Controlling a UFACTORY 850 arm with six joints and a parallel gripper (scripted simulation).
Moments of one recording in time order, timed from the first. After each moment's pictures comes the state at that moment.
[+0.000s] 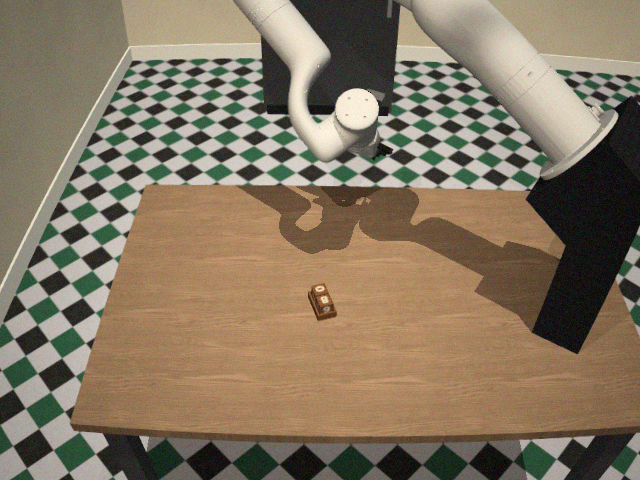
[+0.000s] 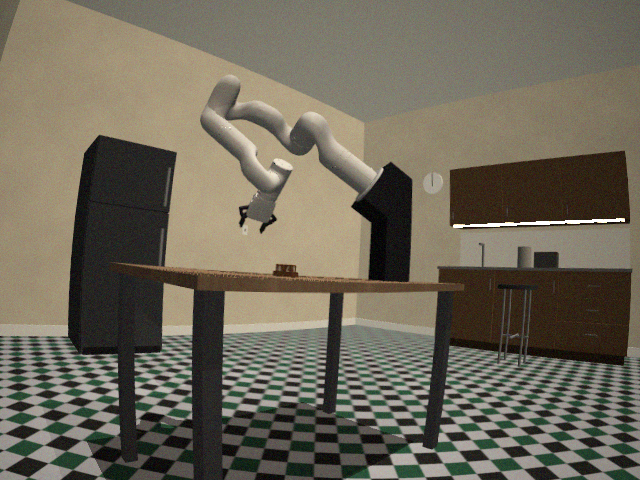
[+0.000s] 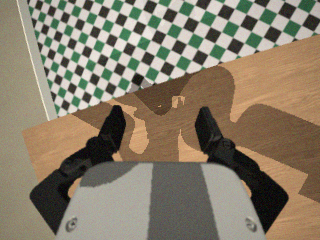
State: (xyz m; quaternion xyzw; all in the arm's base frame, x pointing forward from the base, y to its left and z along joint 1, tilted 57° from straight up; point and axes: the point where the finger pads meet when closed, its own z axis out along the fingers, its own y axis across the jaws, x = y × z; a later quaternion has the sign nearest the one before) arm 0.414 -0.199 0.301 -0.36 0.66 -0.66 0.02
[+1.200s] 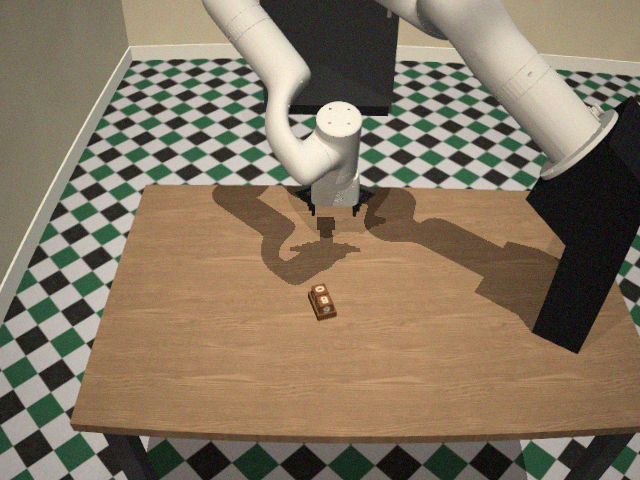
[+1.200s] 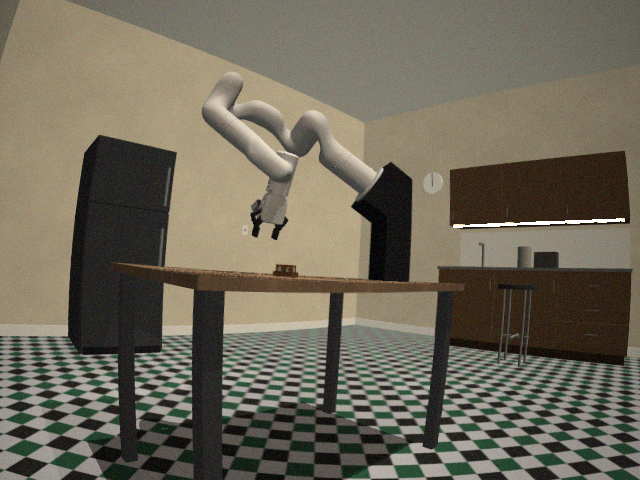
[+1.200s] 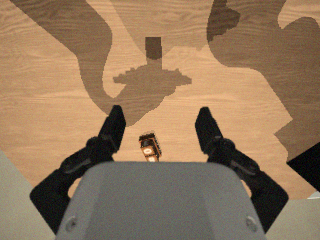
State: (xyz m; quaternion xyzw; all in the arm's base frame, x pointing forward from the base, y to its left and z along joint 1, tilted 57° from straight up) arm 0.493 -0.039 0.233 -0.60 0.57 -0.56 0.05
